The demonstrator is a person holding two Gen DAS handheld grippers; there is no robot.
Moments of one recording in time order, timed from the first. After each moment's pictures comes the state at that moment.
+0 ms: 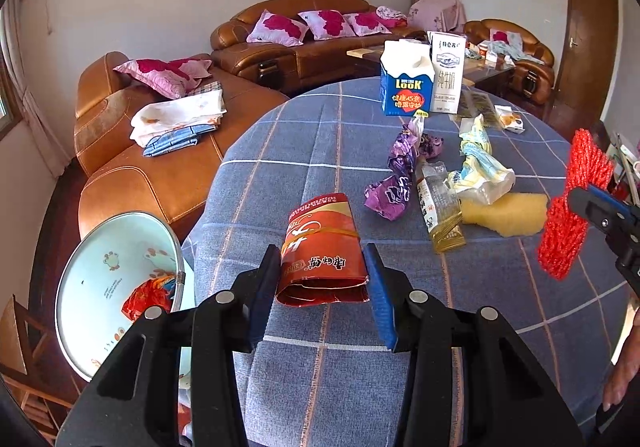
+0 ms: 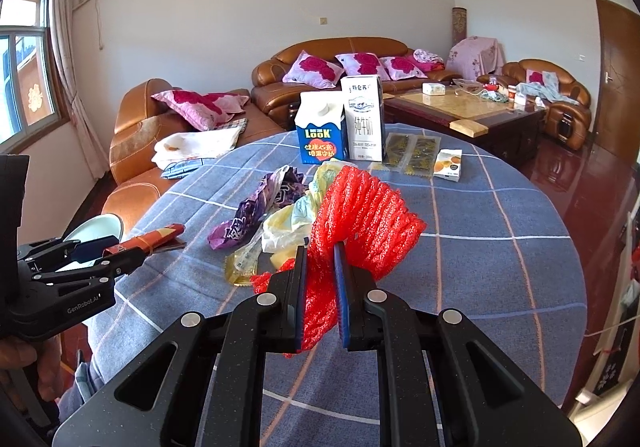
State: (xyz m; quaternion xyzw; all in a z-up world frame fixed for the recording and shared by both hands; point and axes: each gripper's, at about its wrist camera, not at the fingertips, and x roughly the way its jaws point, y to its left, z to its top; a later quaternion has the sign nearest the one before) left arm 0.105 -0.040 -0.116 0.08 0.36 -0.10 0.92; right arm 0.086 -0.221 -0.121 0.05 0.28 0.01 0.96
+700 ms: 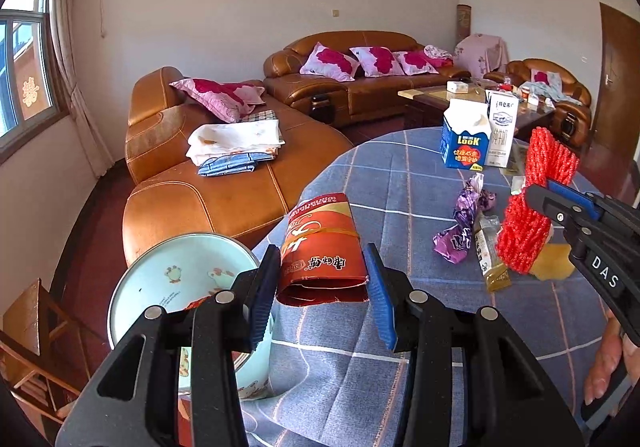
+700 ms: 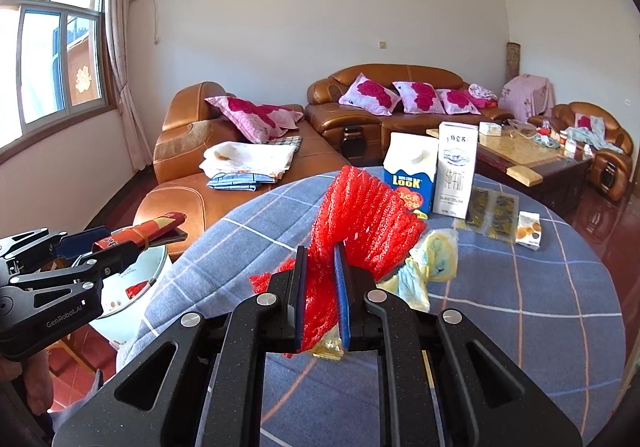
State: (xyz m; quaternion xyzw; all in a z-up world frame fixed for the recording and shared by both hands) left arm 0.095 0.012 -0.082 0.06 0.30 -0.02 0.95; right arm 0.135 -0.158 -0.103 0.01 0.24 0.10 0.97
